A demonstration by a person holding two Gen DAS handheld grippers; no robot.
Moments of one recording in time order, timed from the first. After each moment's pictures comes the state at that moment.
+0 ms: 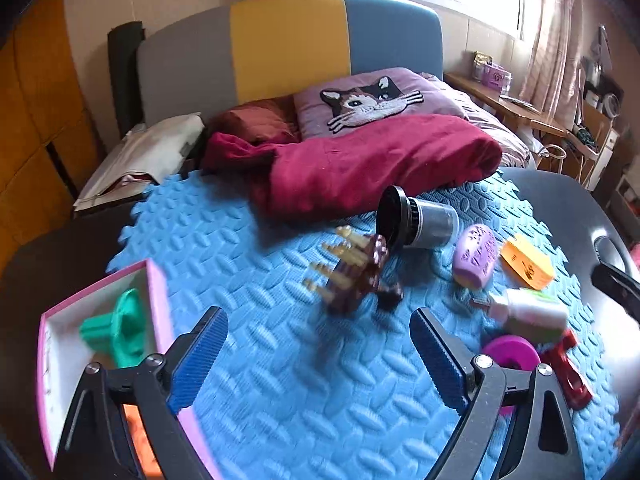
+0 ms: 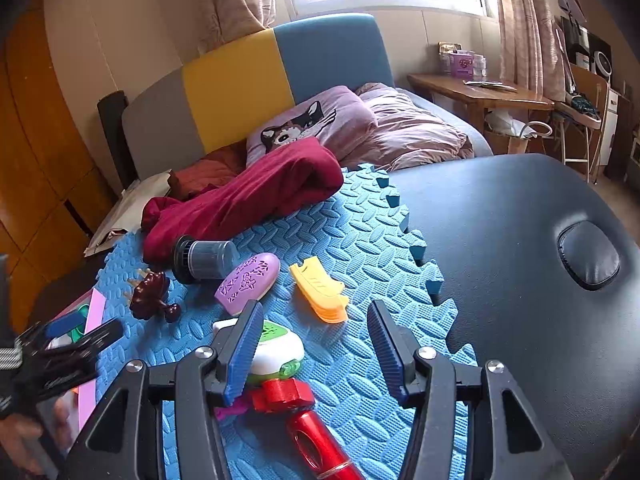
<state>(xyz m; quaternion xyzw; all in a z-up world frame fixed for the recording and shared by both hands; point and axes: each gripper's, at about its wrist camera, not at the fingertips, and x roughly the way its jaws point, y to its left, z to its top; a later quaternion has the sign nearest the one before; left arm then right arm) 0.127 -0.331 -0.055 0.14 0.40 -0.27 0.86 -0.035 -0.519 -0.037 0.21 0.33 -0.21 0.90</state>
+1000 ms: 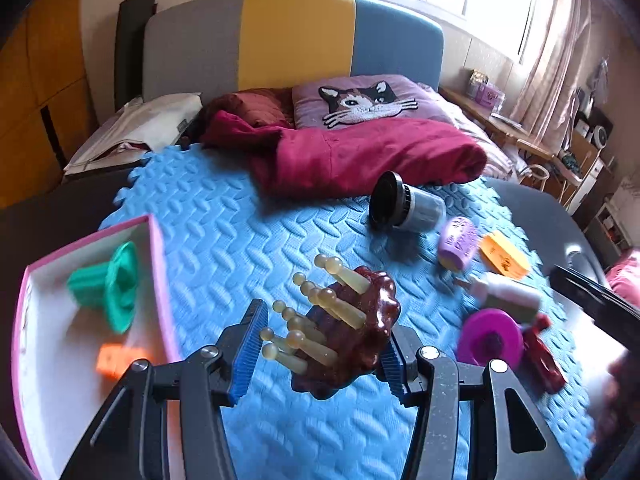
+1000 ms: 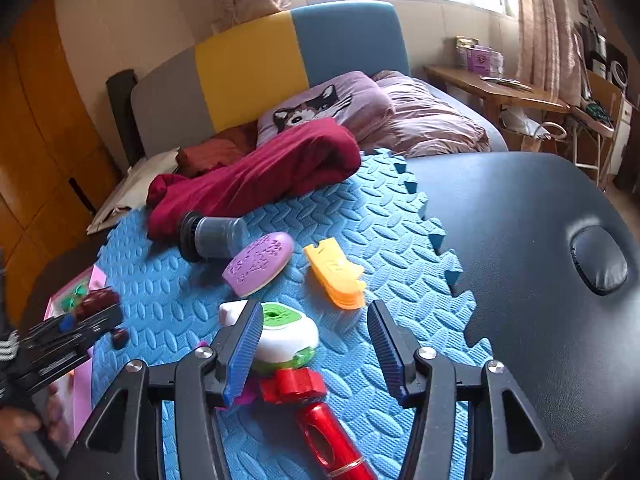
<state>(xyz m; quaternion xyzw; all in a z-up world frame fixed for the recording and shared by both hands) 0.104 -0.282 -0.054 0.07 0.42 -0.30 0.86 -0.021 -0.504 -0.044 0.19 0.36 -0.18 0.90</state>
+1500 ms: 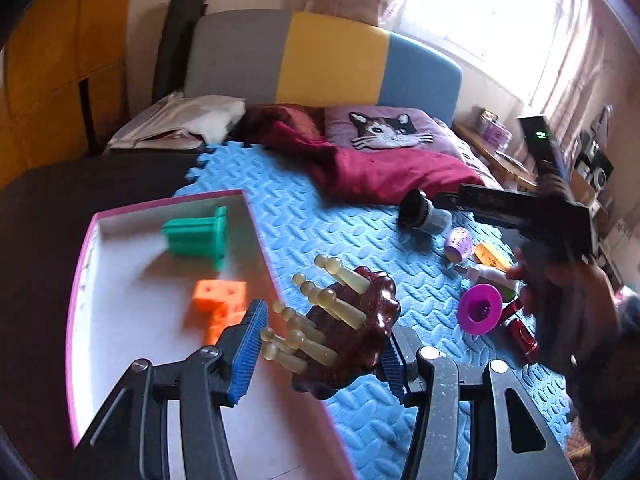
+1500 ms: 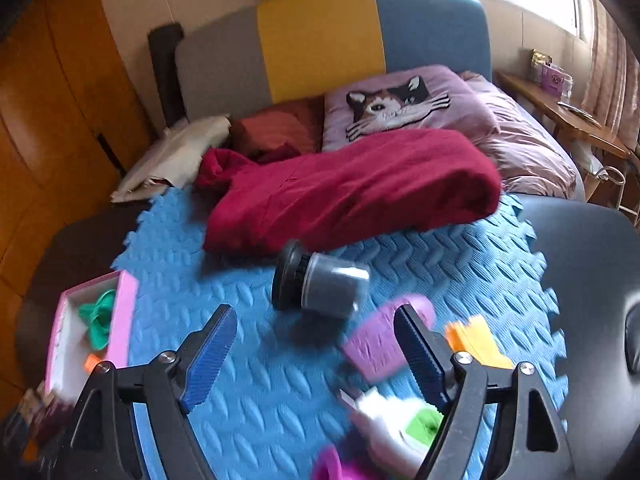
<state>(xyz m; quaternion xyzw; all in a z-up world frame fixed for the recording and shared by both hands) 0.076 -0.183 -0.029 0.01 0.40 -0.27 0.87 0.127 -0.463 -0.041 0.15 0.43 -0.12 0.88</state>
